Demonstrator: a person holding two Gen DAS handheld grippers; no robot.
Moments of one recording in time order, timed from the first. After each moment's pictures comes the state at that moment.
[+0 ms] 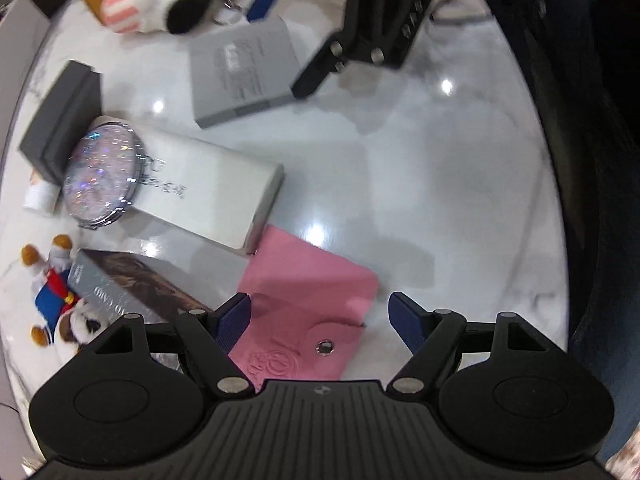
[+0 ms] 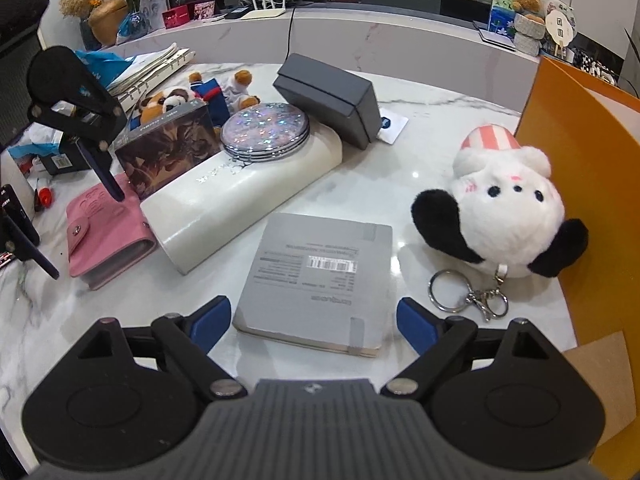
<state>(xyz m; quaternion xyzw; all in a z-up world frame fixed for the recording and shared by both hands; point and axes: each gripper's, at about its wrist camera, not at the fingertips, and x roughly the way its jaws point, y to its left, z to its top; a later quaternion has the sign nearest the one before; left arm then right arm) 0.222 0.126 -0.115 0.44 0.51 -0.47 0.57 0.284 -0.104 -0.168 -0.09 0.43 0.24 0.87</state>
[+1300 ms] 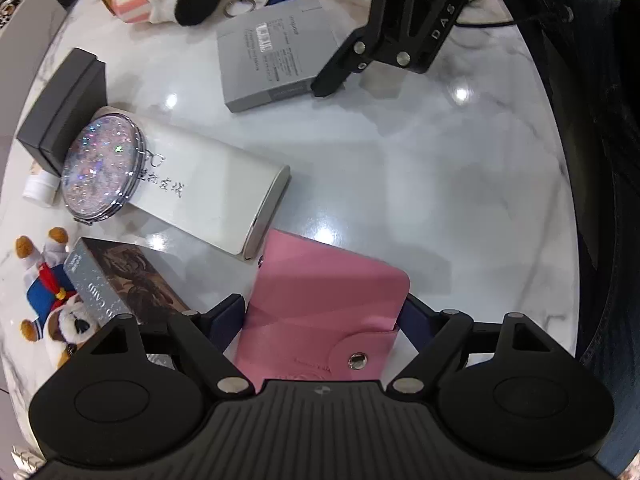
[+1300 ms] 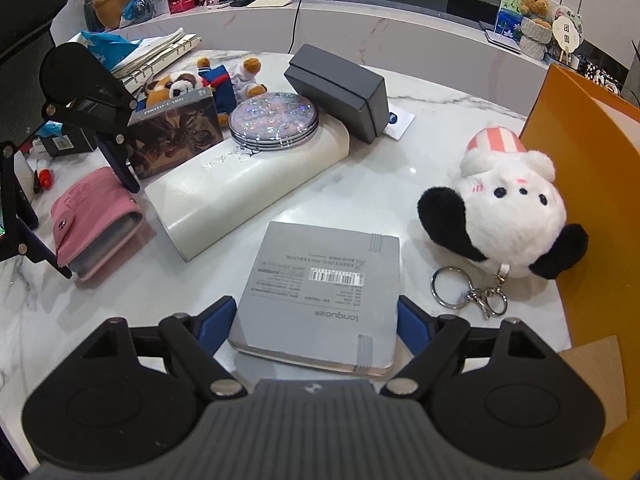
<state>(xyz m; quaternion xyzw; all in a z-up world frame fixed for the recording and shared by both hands) 0.196 0.140 -0.113 0.40 0.53 -0.44 0.61 0.281 -0.098 -0.166 -0.11 0.43 0.24 0.86</state>
